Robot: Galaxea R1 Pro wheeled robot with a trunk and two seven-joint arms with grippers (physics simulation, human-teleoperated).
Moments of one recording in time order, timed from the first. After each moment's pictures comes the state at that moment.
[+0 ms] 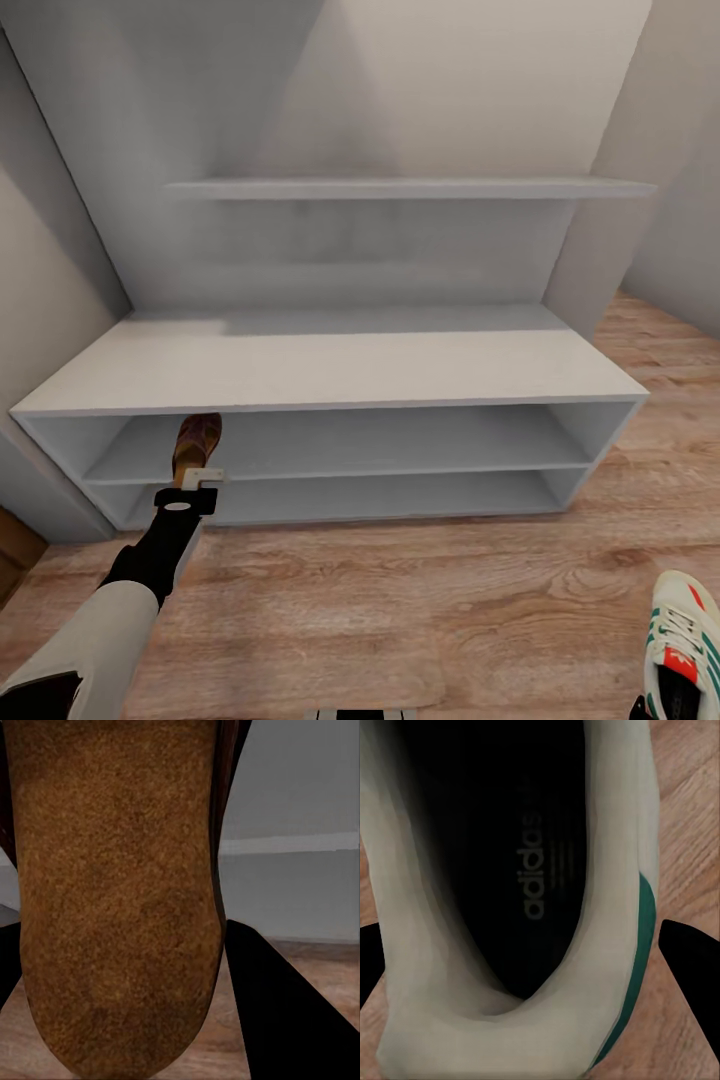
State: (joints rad) left arm -0.76 0.07 0.19 -0.60 -0.28 0.26 0.16; right arm -0.29 -0.22 -0.44 -0.22 -0.19 -0.57 -0.17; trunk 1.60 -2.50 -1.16
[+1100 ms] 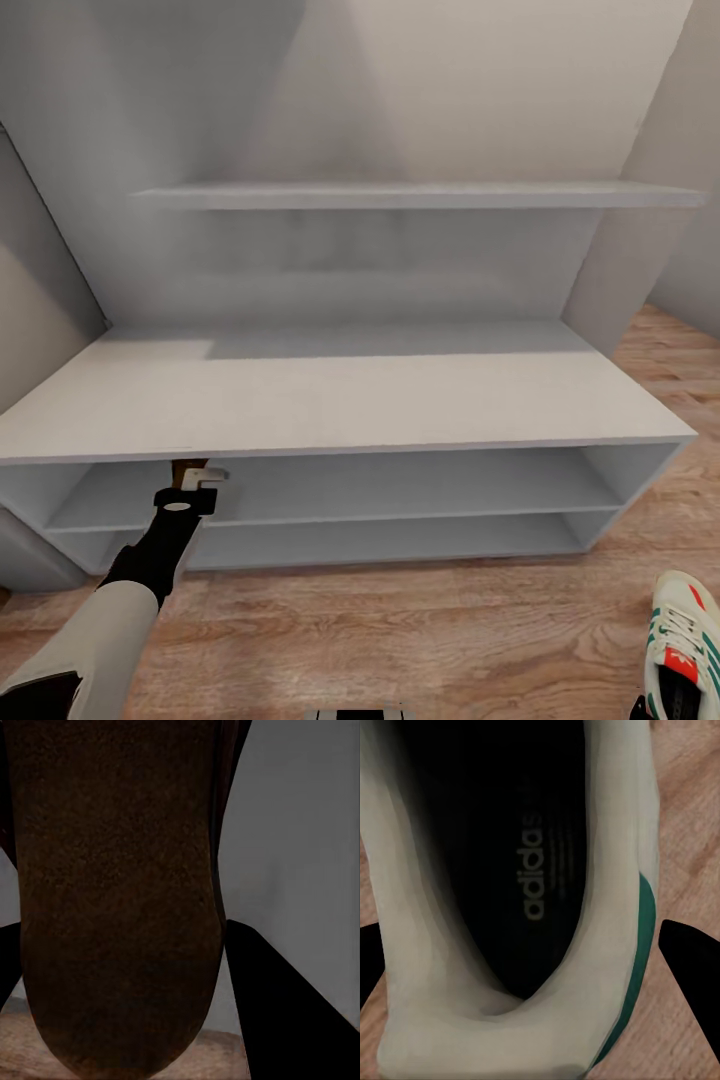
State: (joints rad) left arm -0.76 0.07 0.19 -0.60 -0.28 0.26 0.16; right arm -0.29 -0.22 -0.44 -0.22 -0.20 -0.57 -0.17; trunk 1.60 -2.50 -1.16
